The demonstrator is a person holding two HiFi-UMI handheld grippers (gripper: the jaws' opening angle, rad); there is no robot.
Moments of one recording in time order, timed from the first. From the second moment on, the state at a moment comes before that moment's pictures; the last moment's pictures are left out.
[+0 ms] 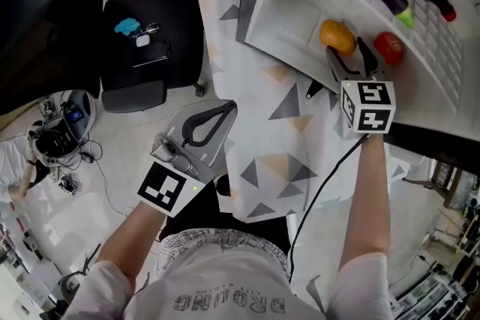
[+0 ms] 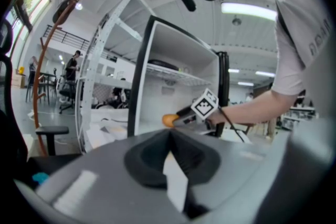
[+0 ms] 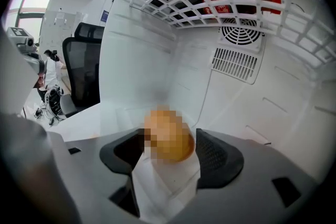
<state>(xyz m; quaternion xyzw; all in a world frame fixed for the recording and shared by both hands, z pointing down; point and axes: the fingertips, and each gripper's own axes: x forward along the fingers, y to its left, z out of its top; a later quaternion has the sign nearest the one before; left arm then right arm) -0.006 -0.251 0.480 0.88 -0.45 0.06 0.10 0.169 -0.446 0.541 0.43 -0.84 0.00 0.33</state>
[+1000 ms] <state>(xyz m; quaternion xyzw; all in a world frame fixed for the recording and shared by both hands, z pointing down) -0.006 -0.209 0.400 0.91 -0.40 0.05 0.05 0.157 -0.349 0.424 0.48 -0.85 0.00 0.23</state>
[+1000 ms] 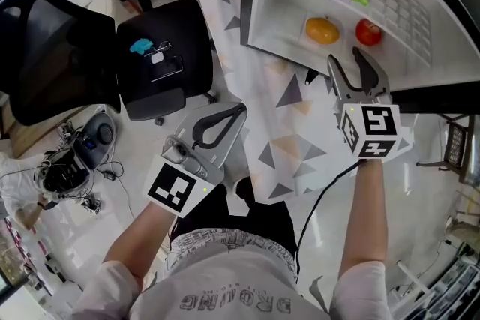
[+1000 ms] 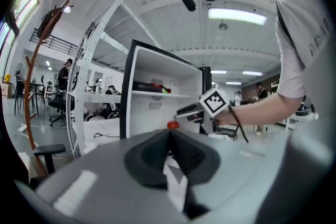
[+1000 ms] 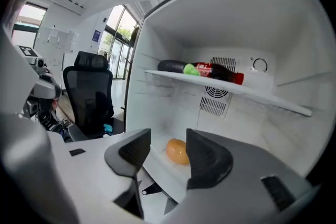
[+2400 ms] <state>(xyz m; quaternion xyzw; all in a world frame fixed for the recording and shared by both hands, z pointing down) -0.017 -0.130 0.288 0.94 -0.33 0.06 -0.01 0.118 -0.166 0.305 0.53 -0.84 0.08 0.07</state>
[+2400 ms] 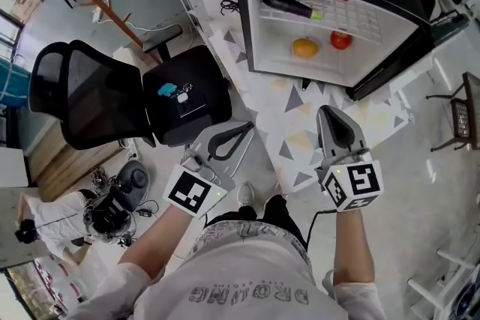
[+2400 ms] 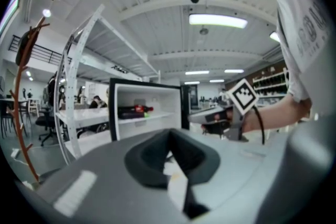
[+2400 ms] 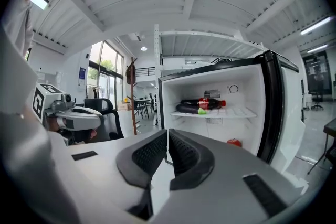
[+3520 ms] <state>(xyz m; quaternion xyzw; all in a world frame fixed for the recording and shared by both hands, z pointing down) -0.024 -0.109 0.265 0.94 -0.32 0.04 -0.03 0.117 -0.116 0.287 0.54 -0.83 0.06 0.08</state>
